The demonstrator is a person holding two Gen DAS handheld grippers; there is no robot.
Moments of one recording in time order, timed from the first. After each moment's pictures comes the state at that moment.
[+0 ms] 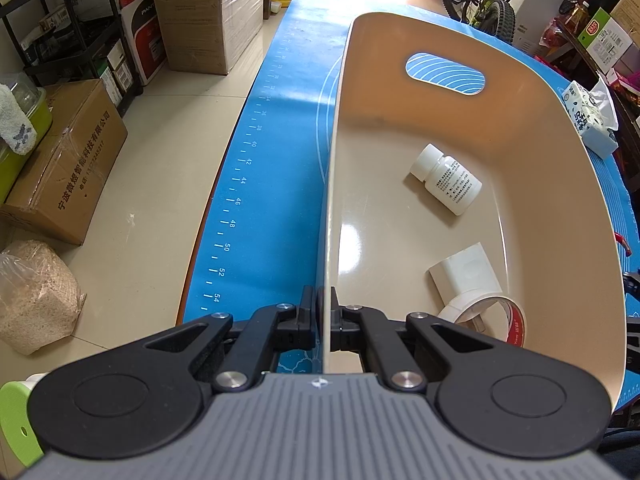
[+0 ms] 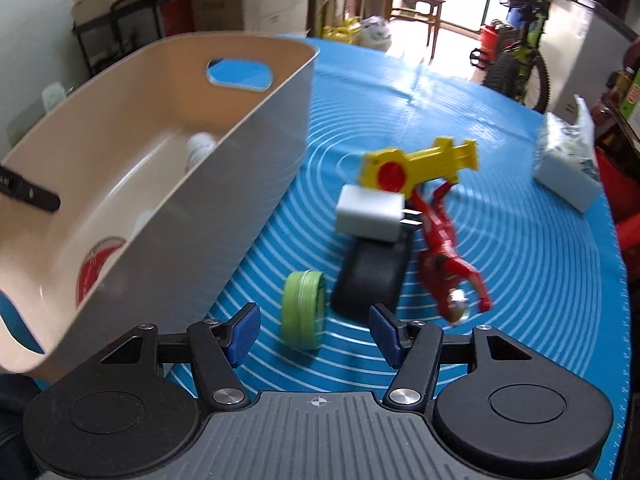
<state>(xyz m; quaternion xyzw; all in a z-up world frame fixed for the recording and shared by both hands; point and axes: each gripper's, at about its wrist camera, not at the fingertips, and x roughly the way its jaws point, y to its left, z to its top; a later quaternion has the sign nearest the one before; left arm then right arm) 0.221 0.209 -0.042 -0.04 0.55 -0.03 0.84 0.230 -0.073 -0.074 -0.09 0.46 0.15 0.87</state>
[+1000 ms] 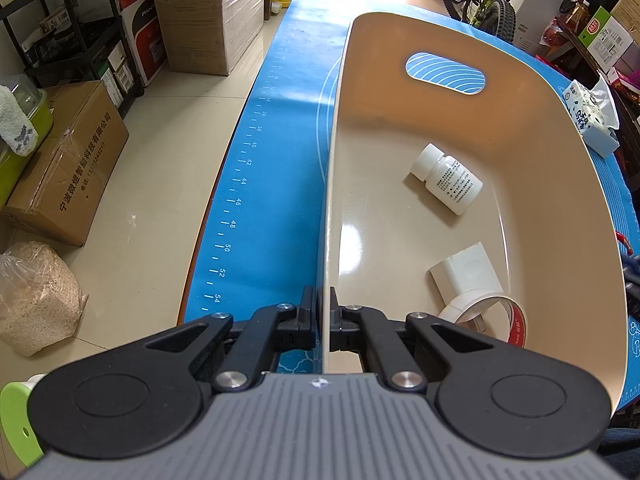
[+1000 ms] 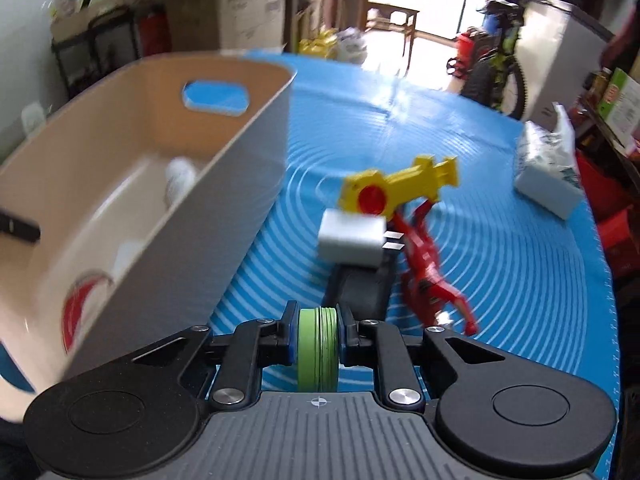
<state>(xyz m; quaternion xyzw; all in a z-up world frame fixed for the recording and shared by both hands) 0.221 0.208 -0.041 -0.04 0.55 -0.03 0.84 0.233 -0.082 -0.053 -0.06 0.43 0.11 0.90</state>
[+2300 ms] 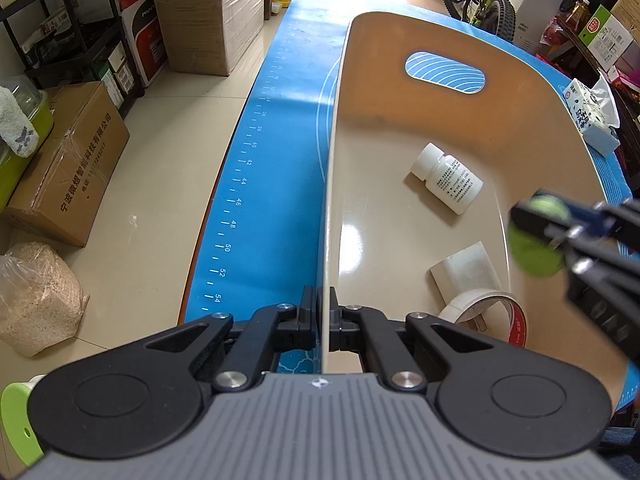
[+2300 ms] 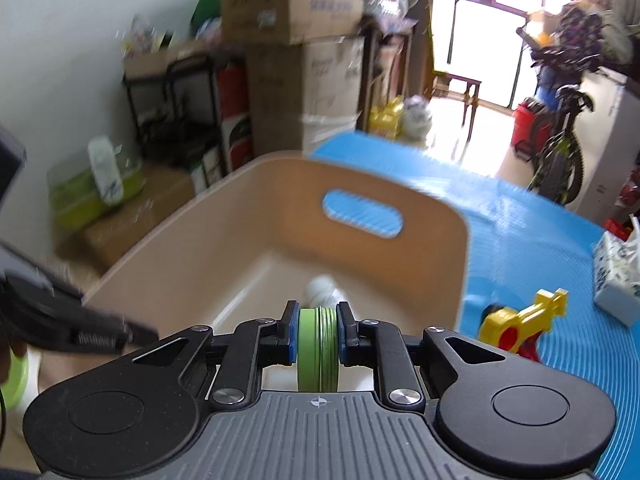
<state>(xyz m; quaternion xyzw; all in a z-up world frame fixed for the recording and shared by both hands) 0.221 0.209 -0.041 -0.04 0.55 -0.03 0.84 0.247 0.043 -0.023 -0.09 0.38 0.20 0.90</state>
